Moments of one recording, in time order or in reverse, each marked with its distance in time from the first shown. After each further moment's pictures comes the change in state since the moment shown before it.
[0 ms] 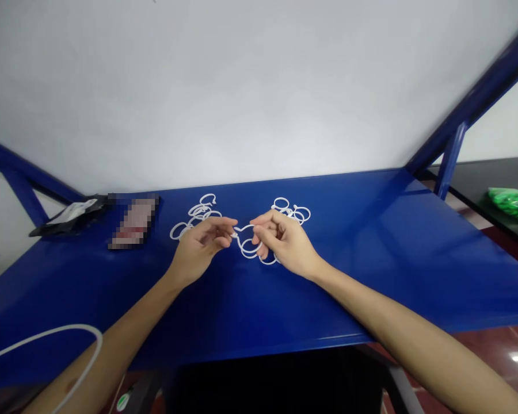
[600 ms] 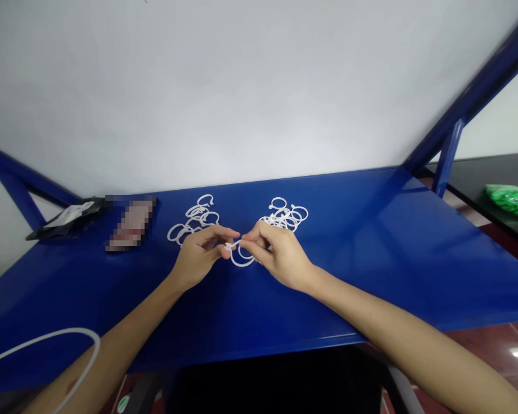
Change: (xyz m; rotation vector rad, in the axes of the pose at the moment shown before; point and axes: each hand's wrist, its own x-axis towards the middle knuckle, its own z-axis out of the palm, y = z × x) left_hand -0.004 -0.006 0.006 -0.056 -0.044 -0.061; right_hand -0.012 0.001 0.006 -0.447 0.021 -0.240
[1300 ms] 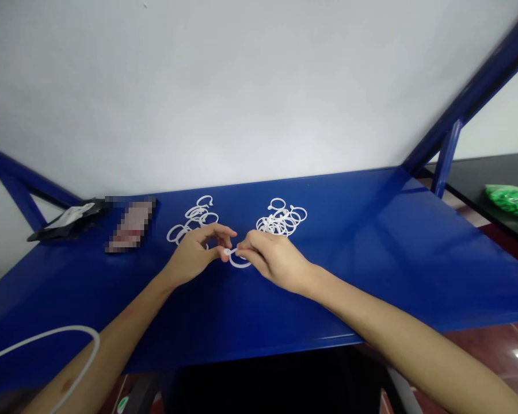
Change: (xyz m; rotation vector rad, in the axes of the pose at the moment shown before) left_hand 0.006 0.010 -0.016 0.260 -0.112 -0.023; right_hand -0.001 0.002 -0.003 -0.176 -0.160 -0.215
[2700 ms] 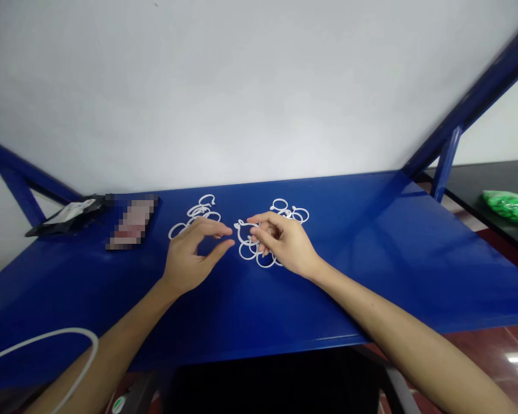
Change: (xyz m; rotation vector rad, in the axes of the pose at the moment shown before) left_hand -0.007 0.016 0.007 0.296 0.324 0.431; right_hand 0.010 0.011 -0.007 0.461 0.146 0.401
